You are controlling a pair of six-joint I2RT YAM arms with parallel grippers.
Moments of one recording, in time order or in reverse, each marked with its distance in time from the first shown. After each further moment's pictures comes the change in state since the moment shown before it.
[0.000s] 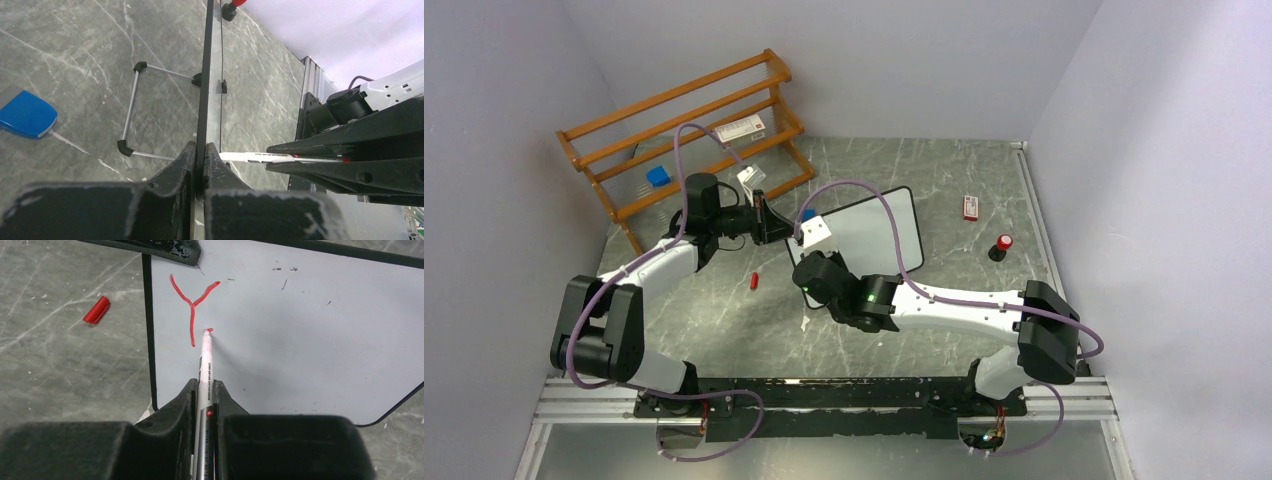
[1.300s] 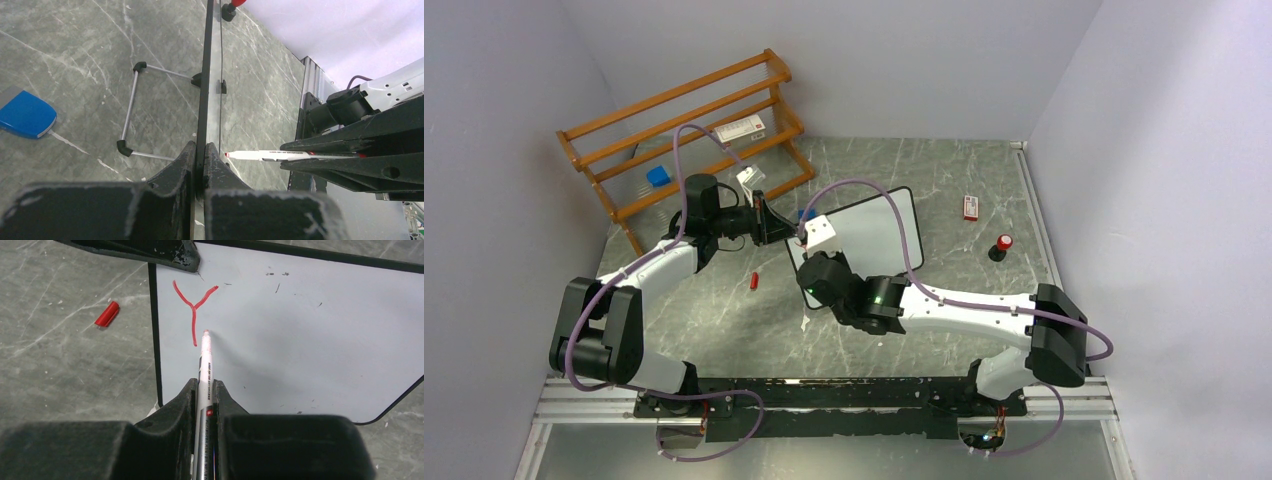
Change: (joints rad) left arm 0.000 -0.010 -0.008 0.003 -0.003 0.000; right arm 0.017 -0.045 0.000 -0.019 0.000 0.014
